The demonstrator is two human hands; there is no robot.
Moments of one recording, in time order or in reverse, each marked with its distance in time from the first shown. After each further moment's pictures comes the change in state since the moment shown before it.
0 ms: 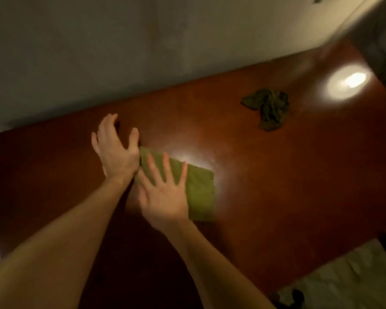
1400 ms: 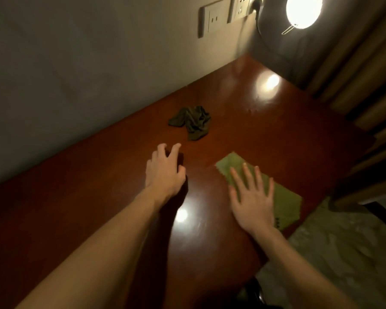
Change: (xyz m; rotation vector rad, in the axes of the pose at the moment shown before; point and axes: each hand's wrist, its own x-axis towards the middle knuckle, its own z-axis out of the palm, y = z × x) left_hand -0.103 0.227 0.075 0.343 -0.647 0.475; right_hand -0.161 0.296 -0.044 -0.047 0.145 0.661
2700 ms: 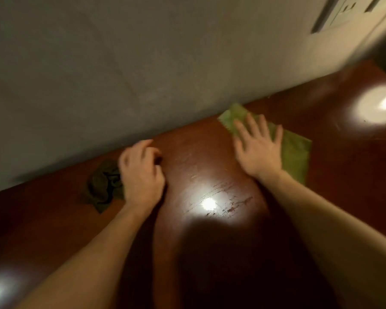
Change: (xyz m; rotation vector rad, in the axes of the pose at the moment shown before) left_hand 0.047 -0.168 -0.033 0.063 0.435 -0.301; right_hand 0.267 -0.175 -0.004 0.047 -0.067 -0.372
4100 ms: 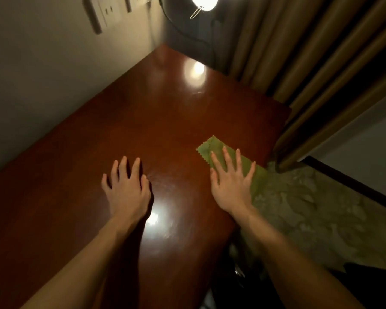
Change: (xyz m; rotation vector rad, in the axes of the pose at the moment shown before) left_hand -0.128 0.201 0.056 -0.029 -0.411 0.373; right_hand -0.320 0.152 -0.008 -0.044 0.035 0.661
